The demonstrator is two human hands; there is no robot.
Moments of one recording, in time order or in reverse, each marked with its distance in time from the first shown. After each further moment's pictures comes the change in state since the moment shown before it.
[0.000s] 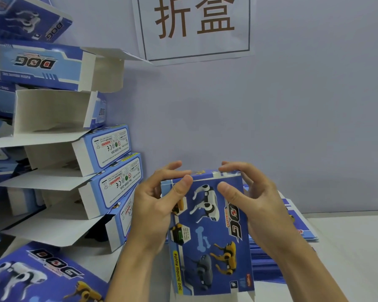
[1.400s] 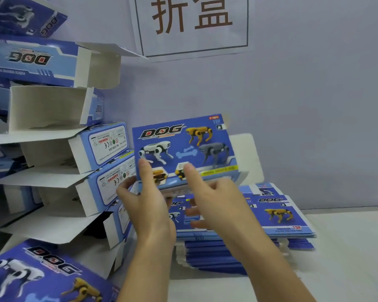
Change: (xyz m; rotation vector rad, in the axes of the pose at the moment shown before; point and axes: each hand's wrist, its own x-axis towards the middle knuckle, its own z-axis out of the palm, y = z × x) left_hand 0.011 -0.010 0.019 -0.233 0.643 -0.169; right_hand 0.005 -0.007 0.062 -0.486 0.190 0.355
